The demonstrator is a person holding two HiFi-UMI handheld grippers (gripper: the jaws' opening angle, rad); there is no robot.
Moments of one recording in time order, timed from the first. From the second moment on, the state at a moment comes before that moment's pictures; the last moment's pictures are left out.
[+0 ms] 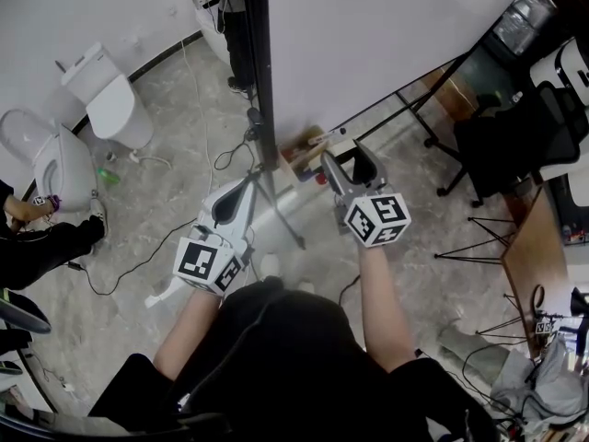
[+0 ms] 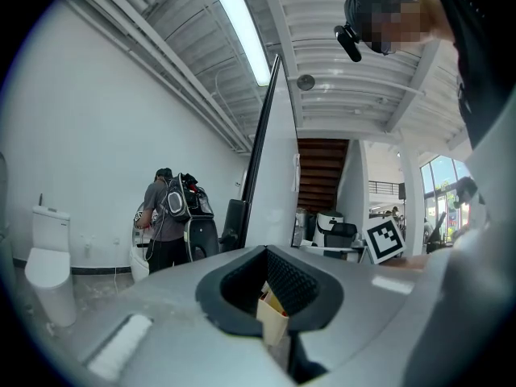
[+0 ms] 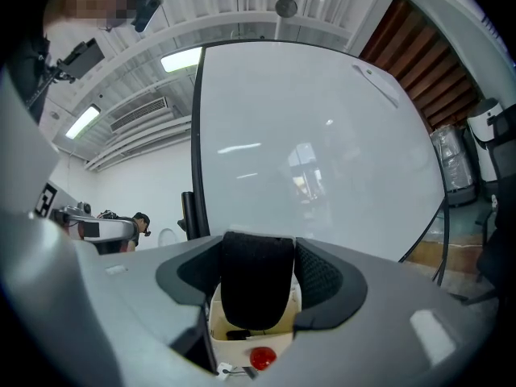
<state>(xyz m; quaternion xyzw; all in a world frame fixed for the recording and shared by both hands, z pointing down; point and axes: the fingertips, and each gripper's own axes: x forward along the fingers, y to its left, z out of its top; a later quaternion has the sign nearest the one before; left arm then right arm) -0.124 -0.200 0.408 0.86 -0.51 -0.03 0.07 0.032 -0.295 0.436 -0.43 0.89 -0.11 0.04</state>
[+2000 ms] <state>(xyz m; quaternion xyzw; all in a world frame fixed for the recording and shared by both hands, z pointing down) -0.144 -0.219 0.420 0.87 -0.48 0.00 0.08 0.006 -0.320 0.504 -0.46 0.88 -0.14 -0.02</state>
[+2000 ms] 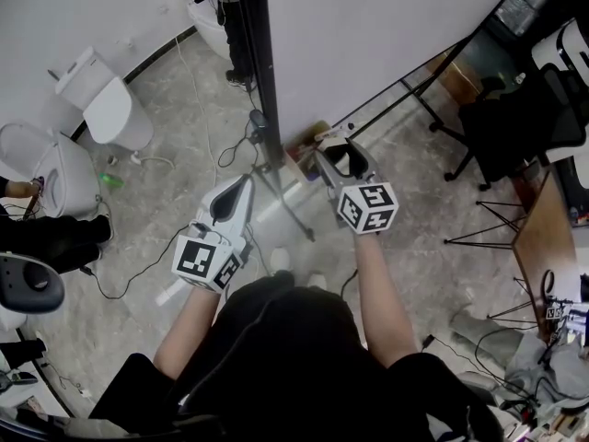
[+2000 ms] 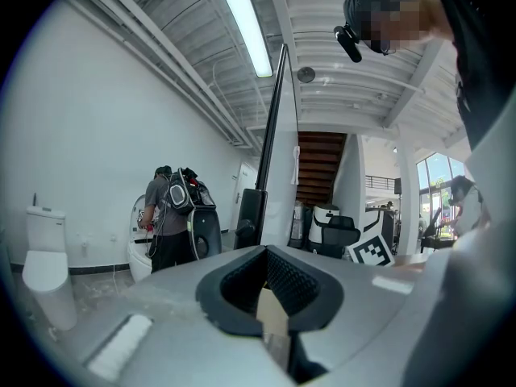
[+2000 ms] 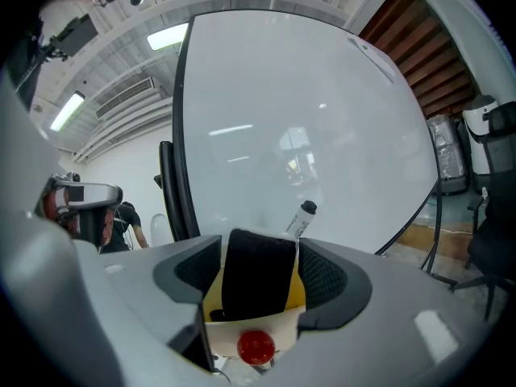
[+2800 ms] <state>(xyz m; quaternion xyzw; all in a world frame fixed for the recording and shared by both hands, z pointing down) -0.133 -0.210 0.418 0.87 -0.49 0.00 0.08 0.022 -0.314 0.497 -0.46 0.88 -0.14 -0.02</state>
